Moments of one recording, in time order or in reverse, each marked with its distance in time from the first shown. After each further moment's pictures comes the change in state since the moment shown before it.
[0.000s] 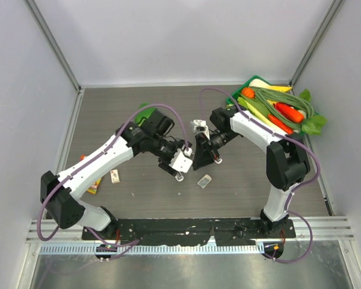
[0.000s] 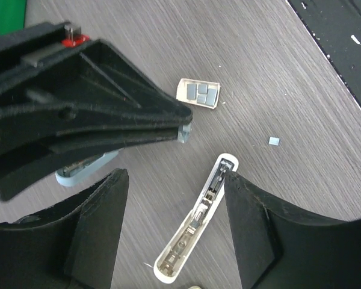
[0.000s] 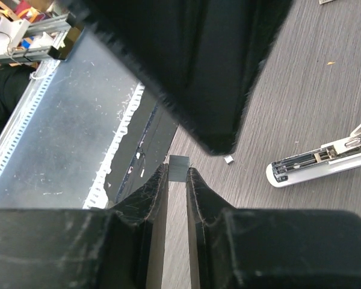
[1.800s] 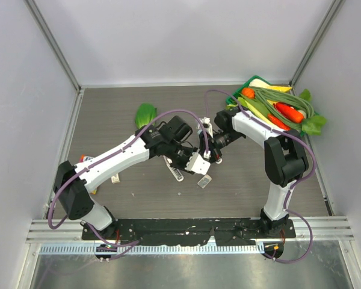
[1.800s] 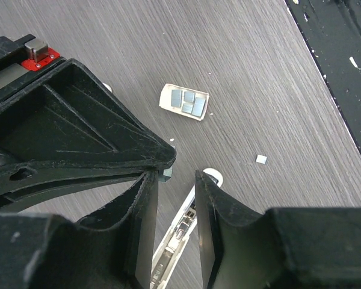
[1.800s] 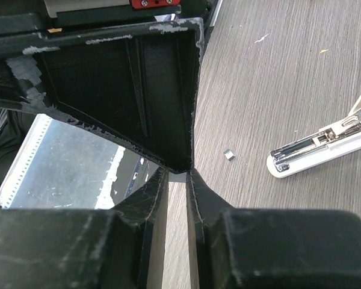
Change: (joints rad) left arm -0.137 0.128 0.053 0.044 -0.143 -0.194; right arm -0.050 0.047 -0.035 -0.011 -0.064 0.001
